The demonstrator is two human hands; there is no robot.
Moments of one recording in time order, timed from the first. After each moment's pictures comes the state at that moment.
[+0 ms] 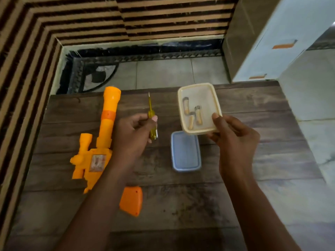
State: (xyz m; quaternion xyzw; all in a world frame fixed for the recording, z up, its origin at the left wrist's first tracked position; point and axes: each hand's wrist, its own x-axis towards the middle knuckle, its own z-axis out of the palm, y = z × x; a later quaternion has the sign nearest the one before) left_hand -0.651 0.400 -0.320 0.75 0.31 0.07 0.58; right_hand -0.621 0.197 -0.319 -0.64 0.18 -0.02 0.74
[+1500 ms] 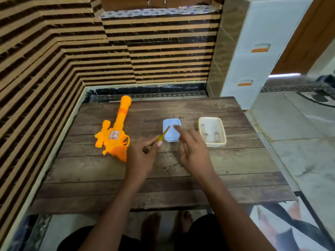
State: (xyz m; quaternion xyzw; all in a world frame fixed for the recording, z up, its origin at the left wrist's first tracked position) left_hand -0.814 0.328 -0.318 0.82 0.15 0.21 0.52; right_hand -0.752 0.162 -0.333 -0.86 -0.29 -0.17 0.40
